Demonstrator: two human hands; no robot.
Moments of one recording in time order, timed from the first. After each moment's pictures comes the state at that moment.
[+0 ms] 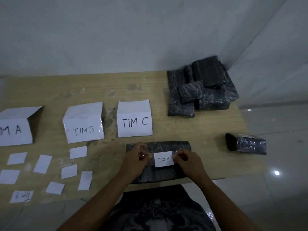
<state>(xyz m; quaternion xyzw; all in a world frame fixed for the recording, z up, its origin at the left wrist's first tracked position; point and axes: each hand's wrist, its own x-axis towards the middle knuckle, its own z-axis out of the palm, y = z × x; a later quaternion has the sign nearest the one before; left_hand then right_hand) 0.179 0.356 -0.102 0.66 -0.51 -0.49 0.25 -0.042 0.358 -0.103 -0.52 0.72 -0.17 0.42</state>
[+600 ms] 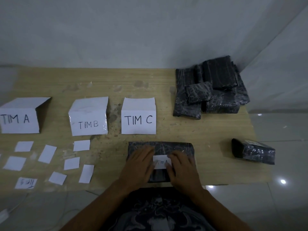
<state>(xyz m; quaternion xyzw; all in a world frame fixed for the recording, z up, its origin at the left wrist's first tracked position) 0.178 0.381 -0.122 0.55 -0.80 -0.19 0.16 -0.027 0.381 -0.121 -0.80 0.56 -0.15 0.16</state>
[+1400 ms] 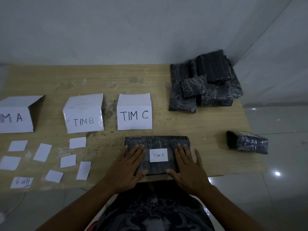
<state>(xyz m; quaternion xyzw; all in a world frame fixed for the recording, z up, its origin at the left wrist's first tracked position) 0.215 0.405 -0.131 0.50 -0.85 -0.15 -0.01 -0.061 0.399 -0.121 -0.80 0.58 0.10 0.12</state>
